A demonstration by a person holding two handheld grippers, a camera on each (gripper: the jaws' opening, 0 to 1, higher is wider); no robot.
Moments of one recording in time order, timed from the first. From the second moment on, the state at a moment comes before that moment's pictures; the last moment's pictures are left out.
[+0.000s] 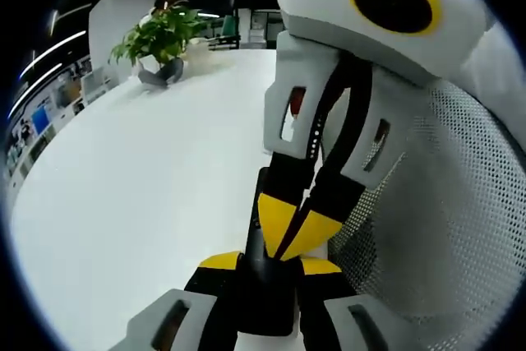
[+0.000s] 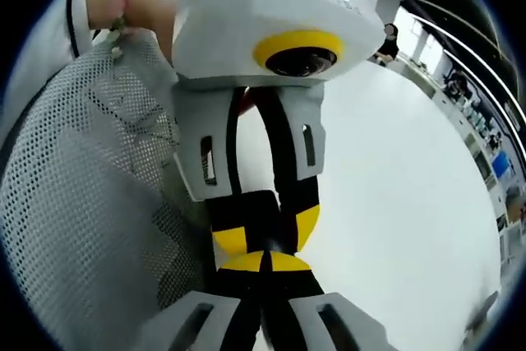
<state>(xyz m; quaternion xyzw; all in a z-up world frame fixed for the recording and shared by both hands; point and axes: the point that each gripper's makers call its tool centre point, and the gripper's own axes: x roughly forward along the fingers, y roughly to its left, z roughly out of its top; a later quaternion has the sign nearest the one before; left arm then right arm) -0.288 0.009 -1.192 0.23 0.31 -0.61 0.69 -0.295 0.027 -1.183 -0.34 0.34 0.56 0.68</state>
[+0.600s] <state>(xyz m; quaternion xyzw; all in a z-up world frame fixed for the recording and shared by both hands) -0.289 0.008 -1.193 0.25 0.31 -0.61 0.69 -0.290 0.023 -1.186 -0.35 0.35 0.57 0.66</state>
